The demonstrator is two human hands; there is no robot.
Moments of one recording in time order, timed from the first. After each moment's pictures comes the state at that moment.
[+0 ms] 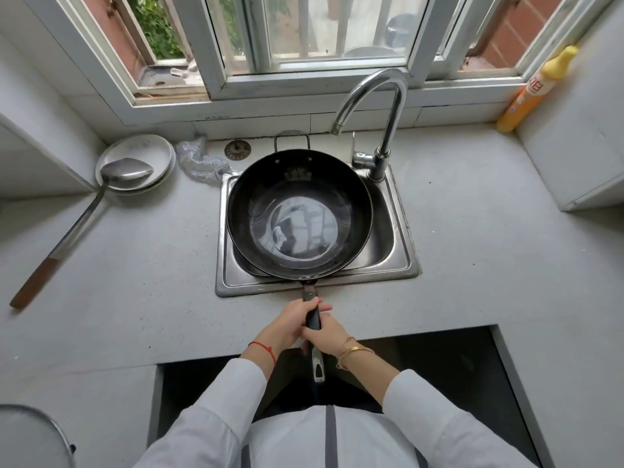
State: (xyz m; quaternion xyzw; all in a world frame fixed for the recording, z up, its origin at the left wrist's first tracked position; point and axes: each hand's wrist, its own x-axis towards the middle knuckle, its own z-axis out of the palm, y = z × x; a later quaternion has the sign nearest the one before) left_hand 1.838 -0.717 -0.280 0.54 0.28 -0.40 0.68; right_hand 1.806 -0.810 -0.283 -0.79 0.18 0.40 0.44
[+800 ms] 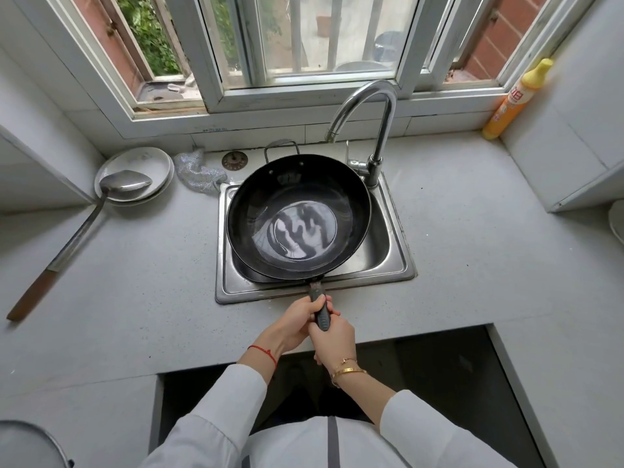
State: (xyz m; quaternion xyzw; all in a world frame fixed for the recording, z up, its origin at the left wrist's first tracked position) left_hand 1.836 -0.718 -0.263 0.48 0.18 -0.40 0.76; right_hand 1.783 -0.799 -0.248 -0.80 0.30 0.19 0.49
